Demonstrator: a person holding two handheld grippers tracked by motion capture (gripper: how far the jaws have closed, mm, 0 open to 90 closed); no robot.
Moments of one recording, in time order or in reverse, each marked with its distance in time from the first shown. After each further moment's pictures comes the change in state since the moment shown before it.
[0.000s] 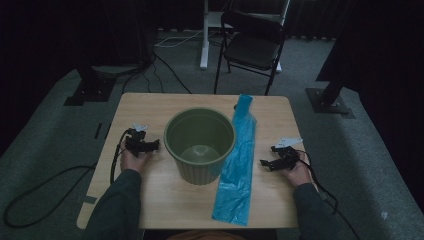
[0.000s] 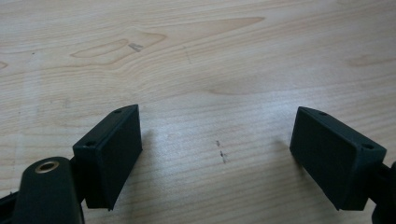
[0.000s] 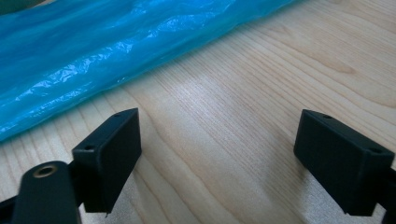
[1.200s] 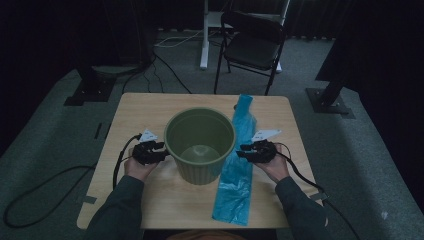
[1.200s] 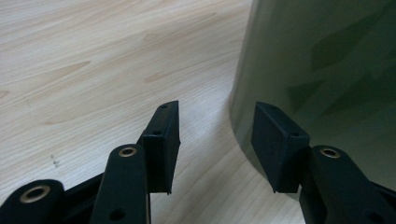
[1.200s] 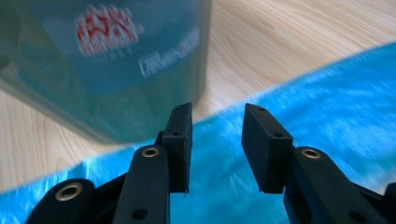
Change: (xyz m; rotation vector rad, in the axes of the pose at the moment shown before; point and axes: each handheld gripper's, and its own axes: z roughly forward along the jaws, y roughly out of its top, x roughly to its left) left arm -0.057 0.002 -0.072 -0.095 -0.343 0.179; right arm 0.078 0.090 0.000 -0.073 0.147 -0.047
